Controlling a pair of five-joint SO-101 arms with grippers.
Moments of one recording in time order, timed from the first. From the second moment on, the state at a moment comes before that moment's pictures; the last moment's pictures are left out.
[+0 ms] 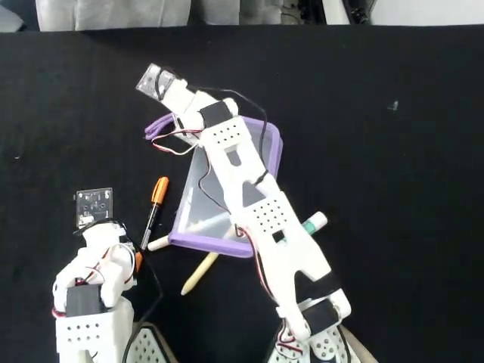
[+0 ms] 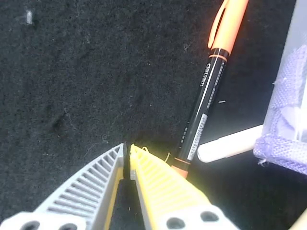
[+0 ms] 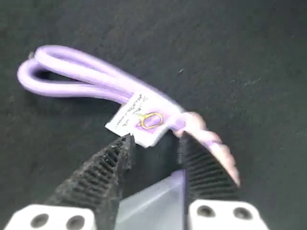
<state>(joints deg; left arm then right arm) -12.0 -104.1 96.0 72.7 -1.8 -26.5 83.1 -89.6 73.9 35.7</state>
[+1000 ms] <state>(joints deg) -12.0 -104.1 96.0 72.7 -1.8 -18.0 74.0 -93.0 83.6 21.9</state>
